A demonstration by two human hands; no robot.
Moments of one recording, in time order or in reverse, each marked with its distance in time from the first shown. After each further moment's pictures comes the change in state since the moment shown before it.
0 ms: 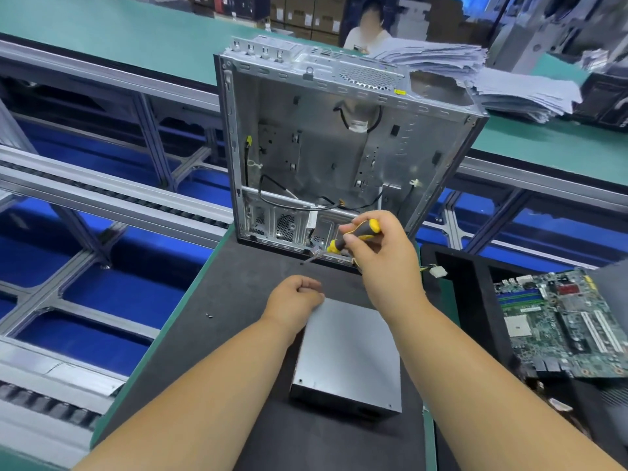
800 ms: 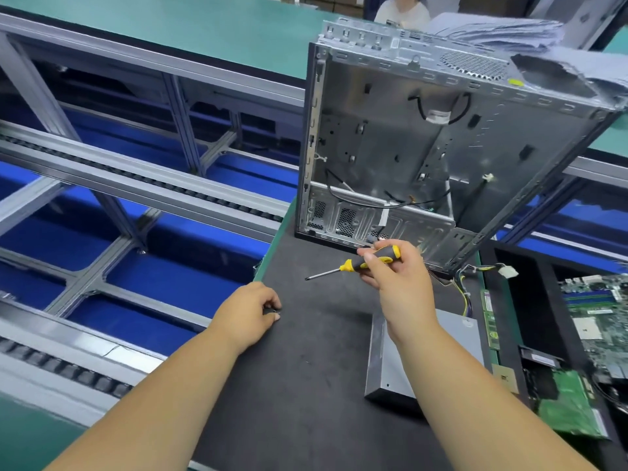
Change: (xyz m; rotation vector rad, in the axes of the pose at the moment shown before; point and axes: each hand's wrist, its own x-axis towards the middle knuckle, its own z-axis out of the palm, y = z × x) left_hand 0.018 -0.047 -0.202 0.957 -0.039 0.324; right_hand -0.021 0.013 0.107 0.282 0.106 0.316
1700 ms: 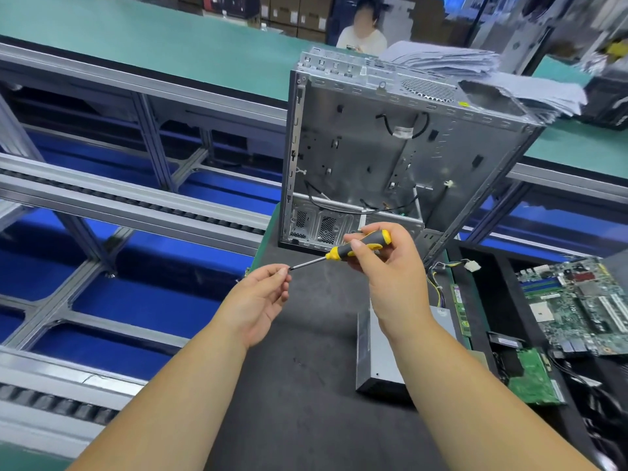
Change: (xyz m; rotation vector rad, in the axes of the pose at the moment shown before) left_hand -0.008 0.072 -0.038 -1.603 -0.086 -0.272; right_hand -0.036 -0.050 0.010 0.047 -0.031 -0.235
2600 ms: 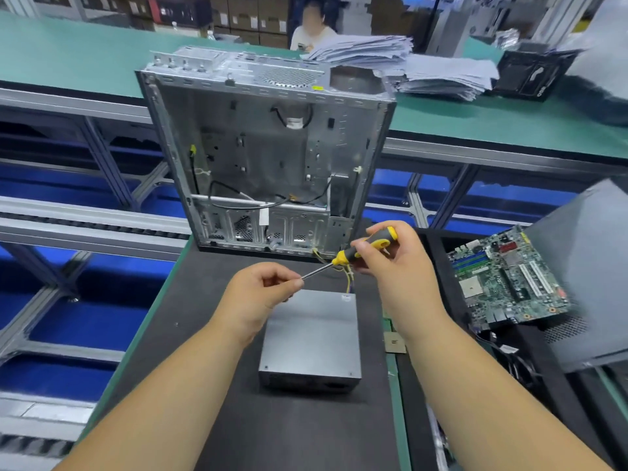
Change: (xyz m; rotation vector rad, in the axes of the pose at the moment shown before) left_hand -0.007 -0.075 0.151 0.650 -0.093 0.294; right_hand 0.007 -0.015 -0.186 -0.104 0.048 0.000
